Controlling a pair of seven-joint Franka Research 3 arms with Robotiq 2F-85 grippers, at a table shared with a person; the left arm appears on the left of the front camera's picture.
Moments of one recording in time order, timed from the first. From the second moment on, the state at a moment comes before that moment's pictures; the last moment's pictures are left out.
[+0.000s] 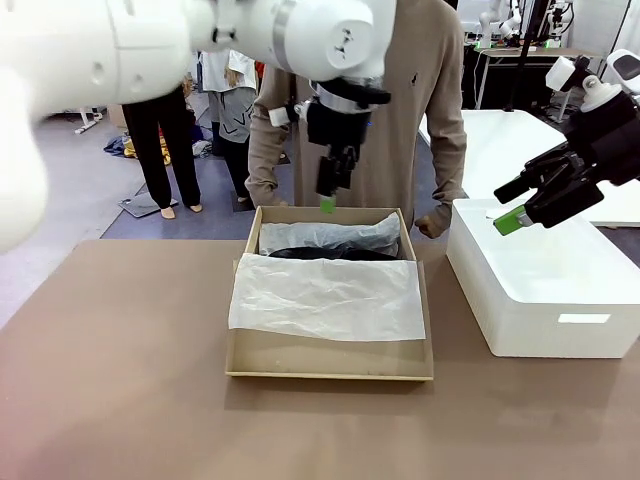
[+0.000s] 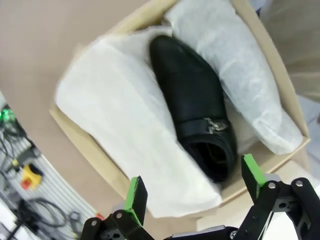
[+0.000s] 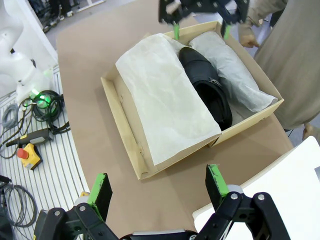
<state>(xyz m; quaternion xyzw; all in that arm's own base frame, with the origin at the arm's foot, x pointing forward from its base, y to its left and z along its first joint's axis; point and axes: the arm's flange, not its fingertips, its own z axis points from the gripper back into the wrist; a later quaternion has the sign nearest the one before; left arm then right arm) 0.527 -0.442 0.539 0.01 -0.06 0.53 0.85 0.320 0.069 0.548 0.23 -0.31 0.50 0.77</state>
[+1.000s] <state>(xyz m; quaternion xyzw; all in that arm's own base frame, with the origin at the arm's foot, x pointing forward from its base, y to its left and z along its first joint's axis) 0.538 -0.288 0.600 -0.07 -0.01 0.12 0.99 0.320 0.069 0.548 0.23 -0.31 0.50 0.77</state>
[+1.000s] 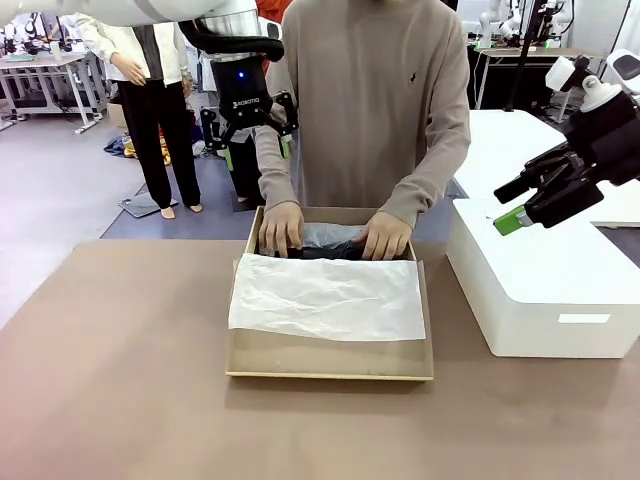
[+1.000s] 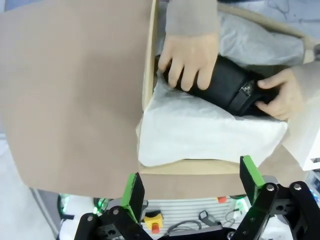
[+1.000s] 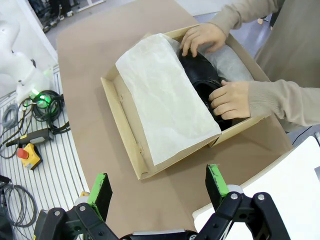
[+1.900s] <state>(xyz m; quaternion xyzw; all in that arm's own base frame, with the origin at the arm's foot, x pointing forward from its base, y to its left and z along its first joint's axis) 0.534 -0.298 0.598 -0.06 0.00 0.12 0.99 0.320 0.069 0.548 0.23 -0.31 0.50 0.77</state>
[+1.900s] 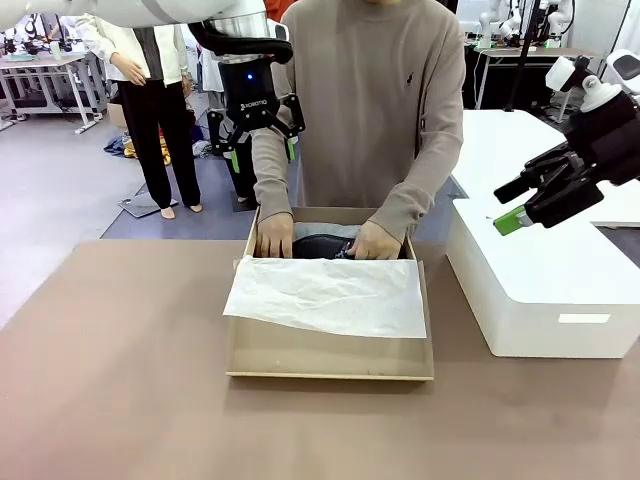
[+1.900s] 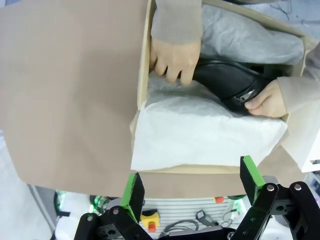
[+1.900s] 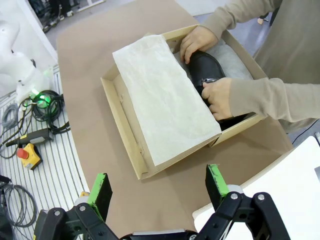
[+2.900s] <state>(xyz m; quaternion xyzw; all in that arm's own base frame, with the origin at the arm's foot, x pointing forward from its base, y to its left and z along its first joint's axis) 0.549 -0.145 0.608 -0.01 0.01 -0.30 0.95 0.320 0.069 0.548 0.23 -0.31 0.50 0.77</state>
